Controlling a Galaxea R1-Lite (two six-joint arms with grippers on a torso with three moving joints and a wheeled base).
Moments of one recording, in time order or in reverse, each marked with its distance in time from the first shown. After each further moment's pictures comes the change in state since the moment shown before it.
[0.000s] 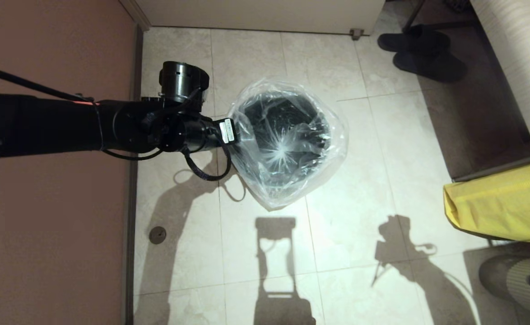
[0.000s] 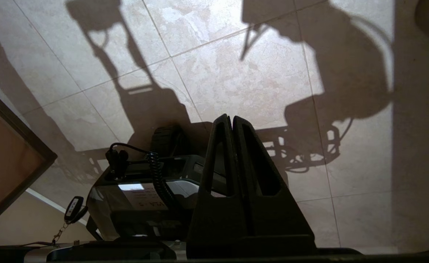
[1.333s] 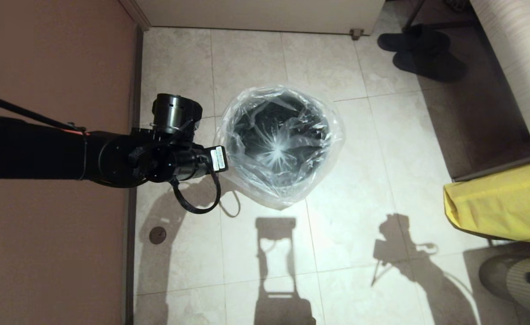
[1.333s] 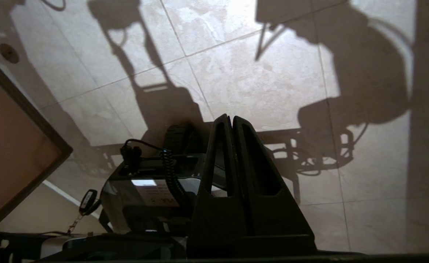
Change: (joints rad) left arm 0.014 -0.088 0.313 -0.141 0.018 -0.015; right arm 0.004 0.001 -0.026 -0.006 0.053 0.001
